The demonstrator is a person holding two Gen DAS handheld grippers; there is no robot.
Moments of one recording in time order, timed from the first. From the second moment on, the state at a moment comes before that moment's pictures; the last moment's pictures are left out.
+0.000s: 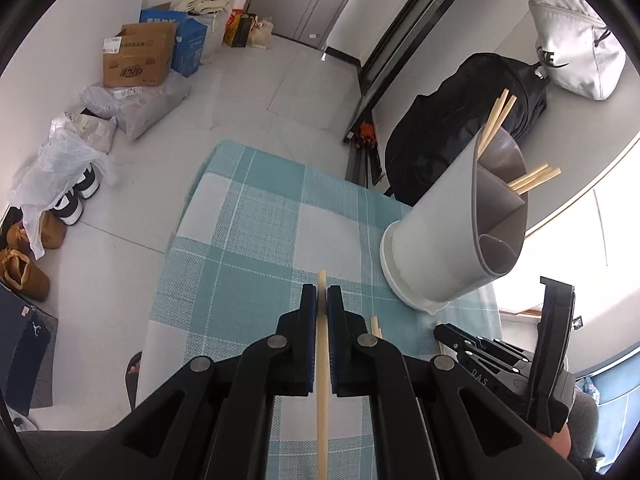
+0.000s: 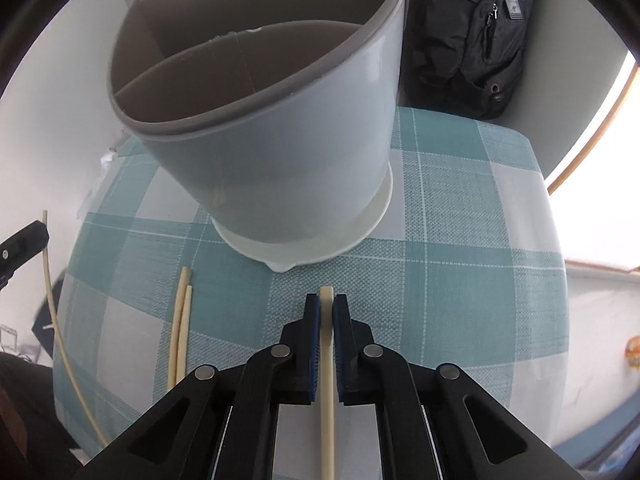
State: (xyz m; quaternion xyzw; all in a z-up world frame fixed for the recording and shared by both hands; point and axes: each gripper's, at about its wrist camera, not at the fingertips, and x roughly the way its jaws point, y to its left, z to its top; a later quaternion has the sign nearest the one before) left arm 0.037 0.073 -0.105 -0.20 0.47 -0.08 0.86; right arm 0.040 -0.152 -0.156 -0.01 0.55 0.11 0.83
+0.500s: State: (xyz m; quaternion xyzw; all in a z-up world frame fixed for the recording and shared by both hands) left arm 0.017 0.065 -0.069 -0.18 0.41 -0.12 0.88; right arm -0.007 -0.187 -0.061 0.08 0.36 0.20 0.91
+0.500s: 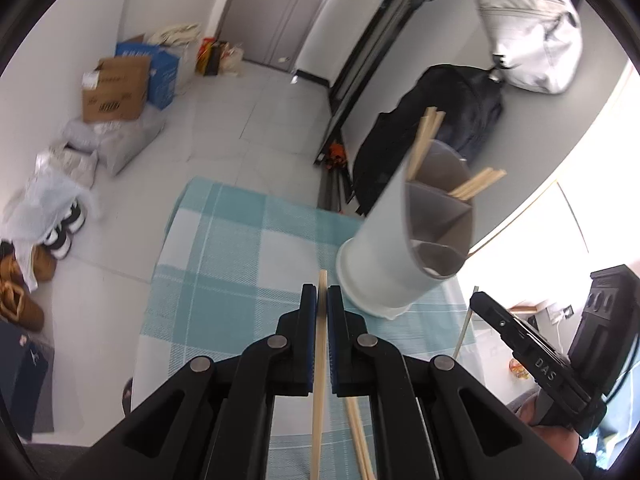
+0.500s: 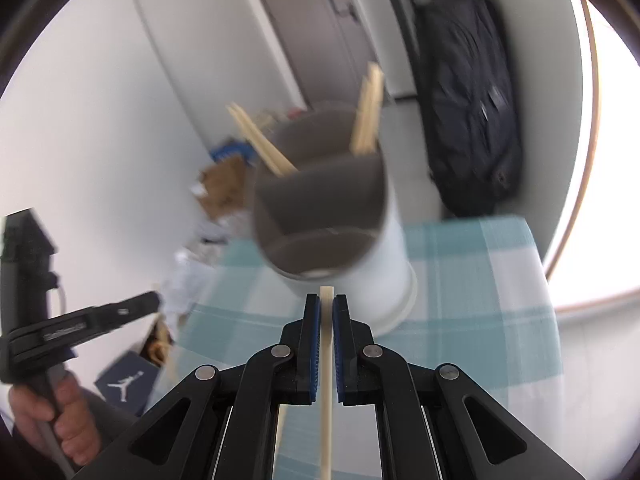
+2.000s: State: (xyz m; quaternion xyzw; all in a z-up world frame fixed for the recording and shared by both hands) left arm 0.096 0.005 0.112 -0.10 0.31 -0.19 0.93; right arm 0.105 -0.194 0.122 0.09 0.12 0.27 0.95
